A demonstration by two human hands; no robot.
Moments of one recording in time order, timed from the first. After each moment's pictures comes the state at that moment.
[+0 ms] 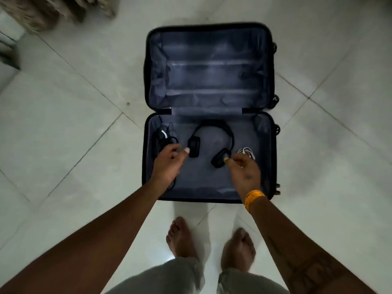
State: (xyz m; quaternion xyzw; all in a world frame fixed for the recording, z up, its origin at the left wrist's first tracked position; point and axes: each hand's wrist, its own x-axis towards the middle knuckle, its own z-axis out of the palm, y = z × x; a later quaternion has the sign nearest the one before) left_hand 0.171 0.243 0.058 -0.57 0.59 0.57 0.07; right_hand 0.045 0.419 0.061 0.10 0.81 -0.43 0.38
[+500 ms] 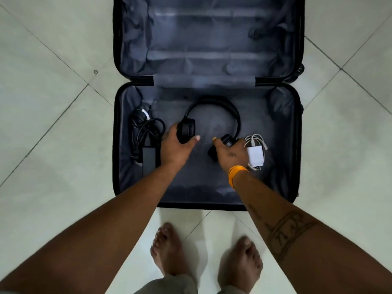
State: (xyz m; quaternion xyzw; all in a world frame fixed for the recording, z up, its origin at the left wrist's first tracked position) left_hand 0.141 0.260 -0.130 -0.55 0.67 0.50 0.02; right_hand 0.037 0.380 -0.120 0.12 0.87 -0.31 0.35
